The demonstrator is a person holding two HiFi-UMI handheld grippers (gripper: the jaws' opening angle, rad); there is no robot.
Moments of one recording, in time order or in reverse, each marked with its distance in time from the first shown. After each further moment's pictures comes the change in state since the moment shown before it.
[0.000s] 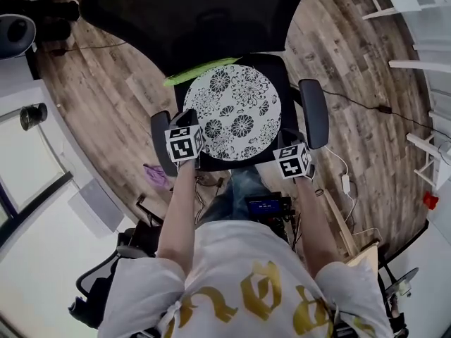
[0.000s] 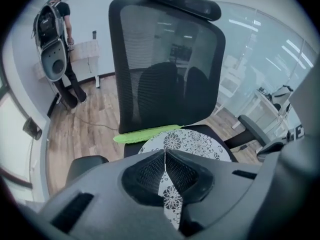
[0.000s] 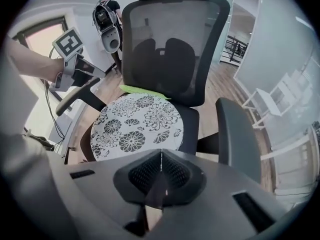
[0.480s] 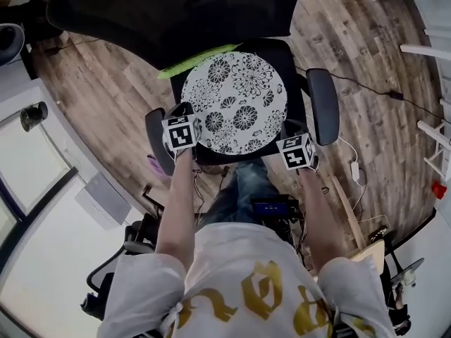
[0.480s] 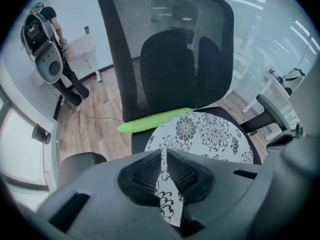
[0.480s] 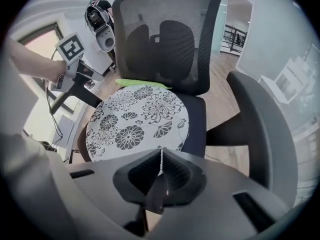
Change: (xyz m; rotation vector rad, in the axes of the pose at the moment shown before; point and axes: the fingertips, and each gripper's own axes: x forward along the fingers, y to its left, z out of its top) left arm 0.046 0.031 -0.032 0.054 0.163 0.099; right arm 0.048 0.001 -0.024 0.045 0.048 0.055
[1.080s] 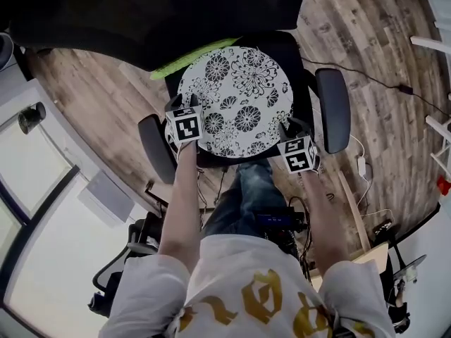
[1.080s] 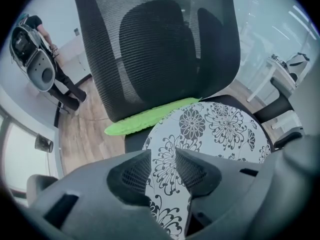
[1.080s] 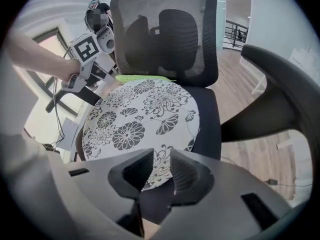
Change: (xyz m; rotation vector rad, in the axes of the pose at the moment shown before) left arm 0.066 -0.006 0.003 0.084 0.048 0.045; right arm 0.047 0.007 -0.012 0.028 -0.016 0.080
